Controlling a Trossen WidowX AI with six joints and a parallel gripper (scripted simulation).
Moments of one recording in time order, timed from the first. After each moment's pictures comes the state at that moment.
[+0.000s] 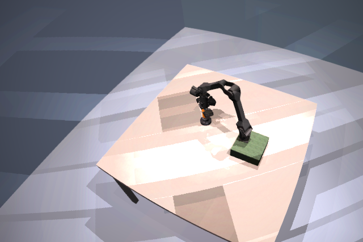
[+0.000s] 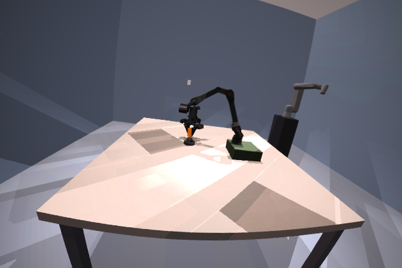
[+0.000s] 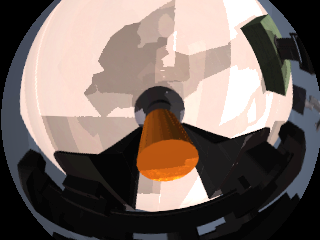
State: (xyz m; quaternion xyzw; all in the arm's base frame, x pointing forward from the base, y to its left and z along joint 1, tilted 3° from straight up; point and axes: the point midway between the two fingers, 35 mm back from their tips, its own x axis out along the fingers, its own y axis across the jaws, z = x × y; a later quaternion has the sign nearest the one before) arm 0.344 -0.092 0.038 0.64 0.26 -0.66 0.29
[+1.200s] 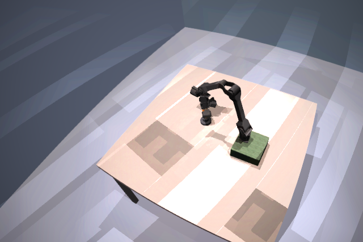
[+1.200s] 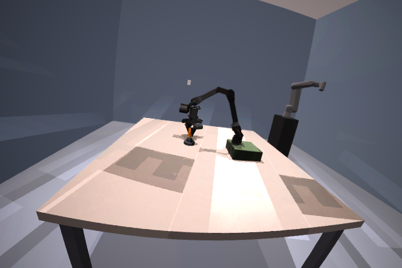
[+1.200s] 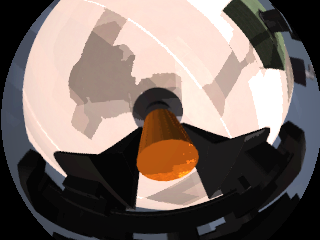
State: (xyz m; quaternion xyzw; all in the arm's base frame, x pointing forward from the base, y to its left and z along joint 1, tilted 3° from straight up) arm 0.341 -0.092 0.038 0.67 0.19 -0.68 0.22
